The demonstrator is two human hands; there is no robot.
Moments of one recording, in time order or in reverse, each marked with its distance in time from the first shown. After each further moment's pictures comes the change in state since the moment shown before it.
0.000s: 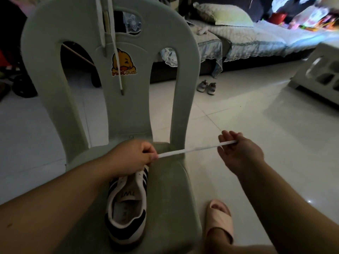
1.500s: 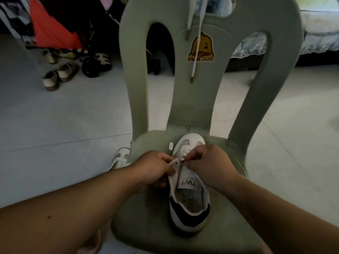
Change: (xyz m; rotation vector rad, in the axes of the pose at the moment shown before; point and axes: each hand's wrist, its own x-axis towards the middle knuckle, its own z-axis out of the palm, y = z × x) left_hand -0.053 -0.088 0.006 -0.727 0.016 -0.469; right_hand -0.068 0.138 0.094 -1.496 -0.635 -0.458
